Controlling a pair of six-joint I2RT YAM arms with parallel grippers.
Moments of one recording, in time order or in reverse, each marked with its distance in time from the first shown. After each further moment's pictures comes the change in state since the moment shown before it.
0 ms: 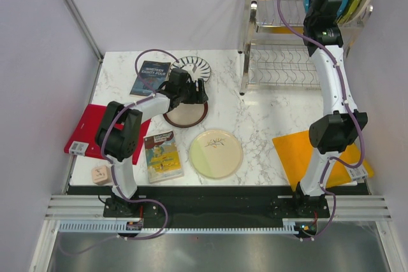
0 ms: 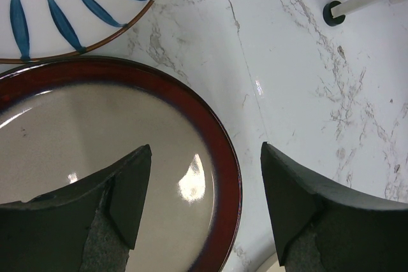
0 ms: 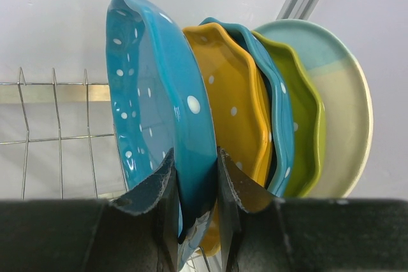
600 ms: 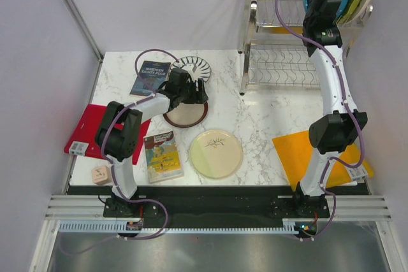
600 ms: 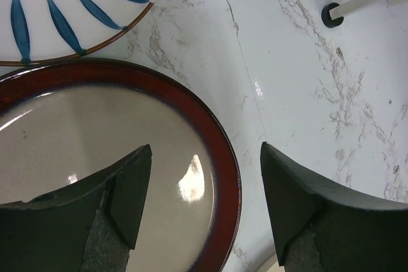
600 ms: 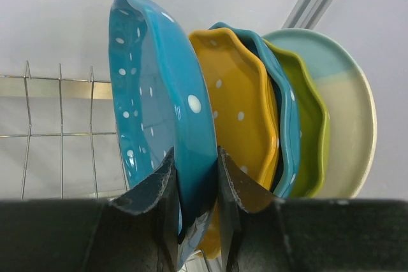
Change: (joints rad) left arm 0.000 0.000 0.000 0.004 0.000 0.000; right arm 0.002 -0.007 -0.012 0.002 -0.029 -0.046
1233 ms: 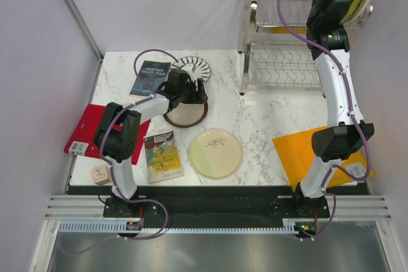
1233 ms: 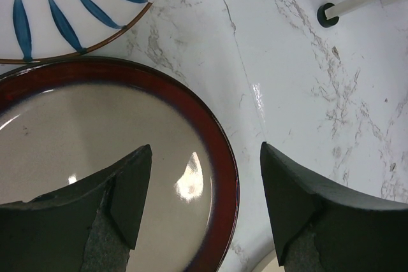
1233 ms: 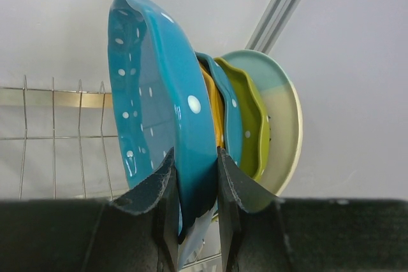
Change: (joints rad) left arm 0.000 -0.023 -0.021 0.012 0.001 0.000; right arm 0.035 -0.104 -0.010 -0.026 0.051 -0.073
